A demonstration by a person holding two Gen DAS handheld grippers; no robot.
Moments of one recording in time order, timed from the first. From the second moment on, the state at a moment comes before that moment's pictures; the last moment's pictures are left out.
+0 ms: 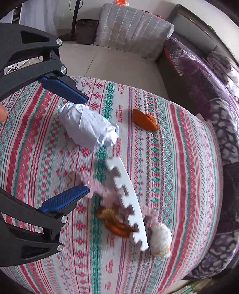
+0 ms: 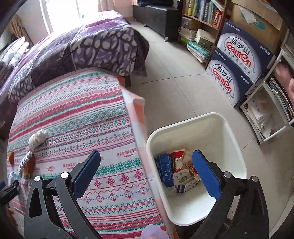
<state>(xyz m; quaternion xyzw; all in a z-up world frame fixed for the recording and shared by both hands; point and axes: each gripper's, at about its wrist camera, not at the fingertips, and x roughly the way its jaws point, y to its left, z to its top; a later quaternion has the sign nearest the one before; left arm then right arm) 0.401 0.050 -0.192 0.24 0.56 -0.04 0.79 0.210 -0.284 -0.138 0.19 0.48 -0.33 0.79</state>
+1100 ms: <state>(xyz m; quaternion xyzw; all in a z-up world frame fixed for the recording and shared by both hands) 0.415 0.113 -0.115 0.06 0.53 -0.09 0.84 0.421 -0.159 -0.230 0.46 0.48 -0.29 0.69</state>
